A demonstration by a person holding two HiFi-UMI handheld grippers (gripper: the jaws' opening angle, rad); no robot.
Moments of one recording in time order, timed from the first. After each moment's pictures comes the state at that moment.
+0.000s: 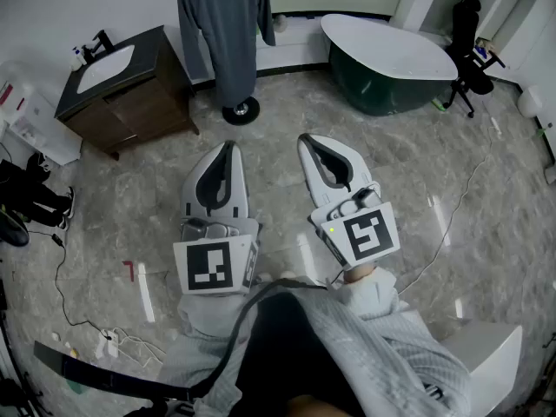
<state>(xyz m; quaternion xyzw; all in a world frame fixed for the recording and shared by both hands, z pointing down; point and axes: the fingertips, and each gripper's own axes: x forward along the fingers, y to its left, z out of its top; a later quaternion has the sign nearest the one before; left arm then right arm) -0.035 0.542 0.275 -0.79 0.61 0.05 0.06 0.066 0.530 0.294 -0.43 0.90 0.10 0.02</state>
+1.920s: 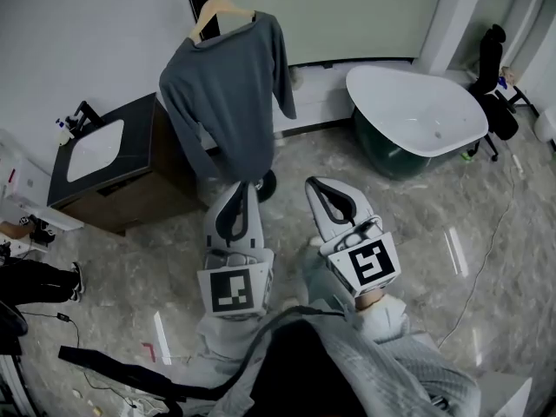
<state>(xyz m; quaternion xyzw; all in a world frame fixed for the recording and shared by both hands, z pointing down) -0.091 0.070 0.313 -0.80 0.60 0.01 0.06 0.005 0.064 0.340 -0.43 0.90 0.07 -0.01</state>
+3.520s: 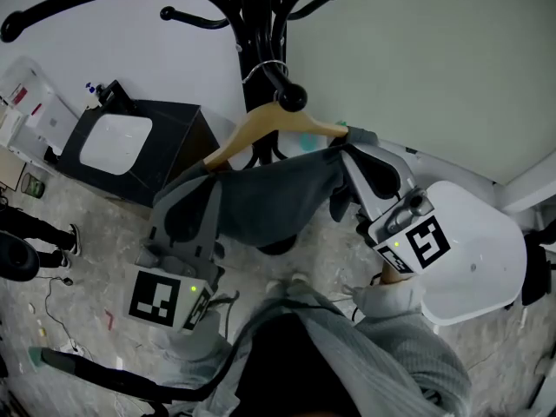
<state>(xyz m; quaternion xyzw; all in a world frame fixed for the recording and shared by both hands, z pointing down) -0.233 -0.351 0.251 -0.72 0.69 -0.04 0.04 -0.096 -0.453 0.249 -0.12 0.98 0.12 0.08</state>
